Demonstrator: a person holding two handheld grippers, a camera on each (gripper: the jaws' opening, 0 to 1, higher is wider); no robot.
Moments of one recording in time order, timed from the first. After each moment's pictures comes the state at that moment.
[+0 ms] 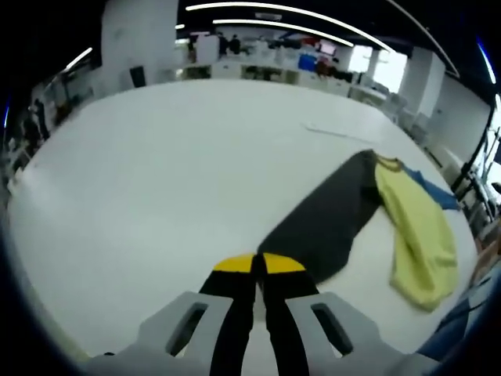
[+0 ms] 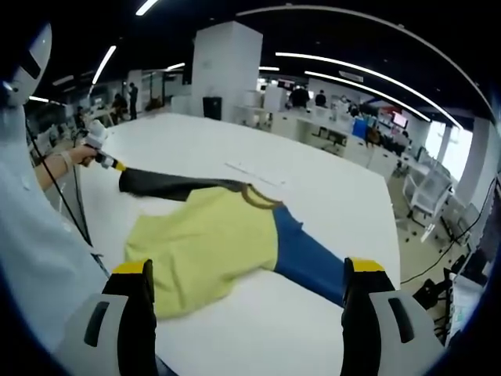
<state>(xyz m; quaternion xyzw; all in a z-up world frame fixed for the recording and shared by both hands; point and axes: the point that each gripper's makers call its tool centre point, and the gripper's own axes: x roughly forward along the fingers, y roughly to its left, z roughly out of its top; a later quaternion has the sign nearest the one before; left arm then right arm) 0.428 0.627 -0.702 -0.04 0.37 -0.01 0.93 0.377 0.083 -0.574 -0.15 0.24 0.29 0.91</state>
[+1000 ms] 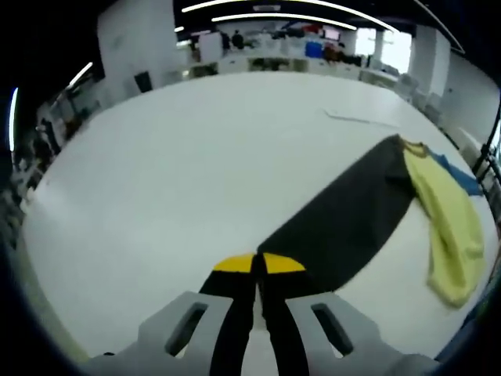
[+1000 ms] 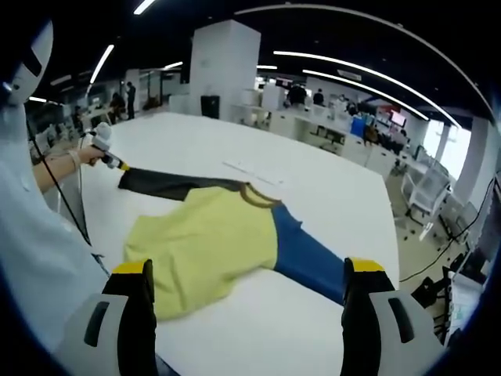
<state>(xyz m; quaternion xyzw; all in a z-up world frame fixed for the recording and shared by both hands) 0.454 0.653 -0.721 0.01 0.39 0.02 0.92 0.375 0.086 -0.574 -0.15 0.25 0.28 0.91</state>
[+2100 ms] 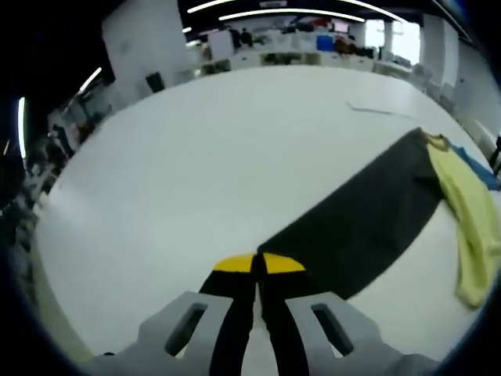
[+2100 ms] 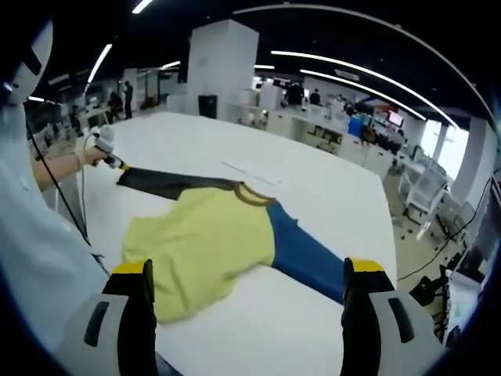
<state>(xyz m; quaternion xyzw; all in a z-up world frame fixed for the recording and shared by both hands) 0.461 0.680 -0.734 0.05 0.40 0.06 0.91 0.371 0.088 -0.570 -0.15 0.25 0.28 0.92</state>
